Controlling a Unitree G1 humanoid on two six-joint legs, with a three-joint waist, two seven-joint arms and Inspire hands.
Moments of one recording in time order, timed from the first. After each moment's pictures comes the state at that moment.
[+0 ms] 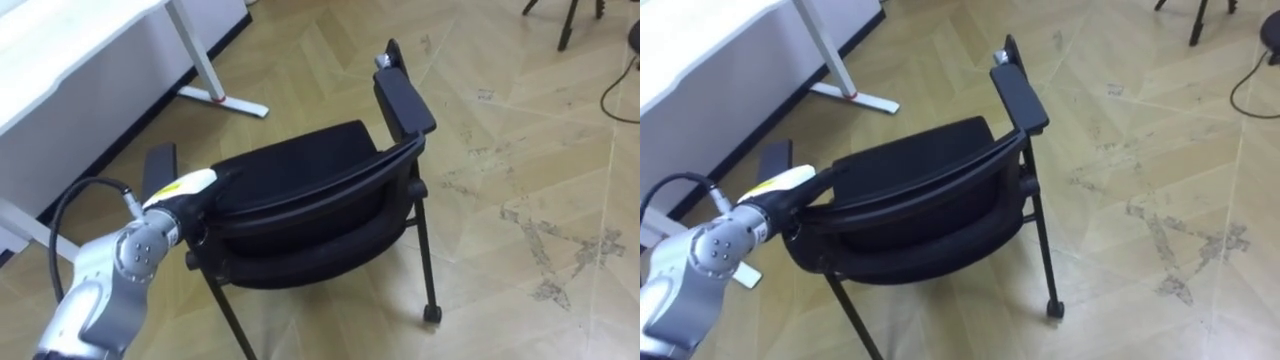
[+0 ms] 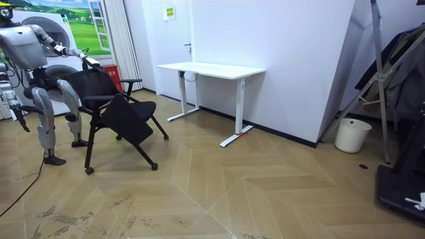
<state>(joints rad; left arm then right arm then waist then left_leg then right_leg) -0.16 0.41 -0.17 0.14 0.71 0.25 -0.50 0.04 -0.31 -0.18 1.20 0.36 0.07 -0.03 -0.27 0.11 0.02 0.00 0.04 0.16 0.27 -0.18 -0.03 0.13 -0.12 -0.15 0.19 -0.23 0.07</state>
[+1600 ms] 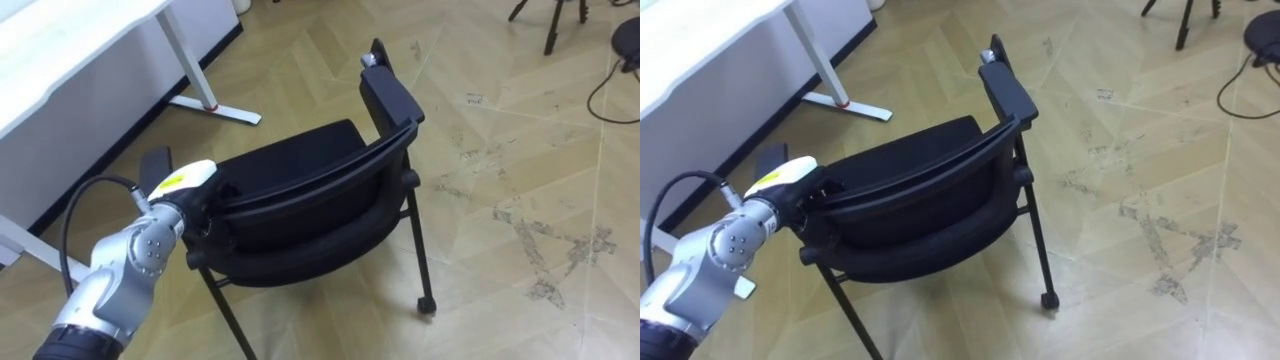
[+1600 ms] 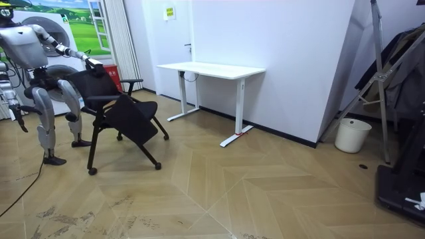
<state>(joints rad) -0.22 0.41 -0.21 0.34 0.67 0.15 -0.30 0.03 -0.31 -0.22 1.19 0.30 0.08 -0.06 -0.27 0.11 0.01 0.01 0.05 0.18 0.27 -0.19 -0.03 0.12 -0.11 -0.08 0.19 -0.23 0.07</state>
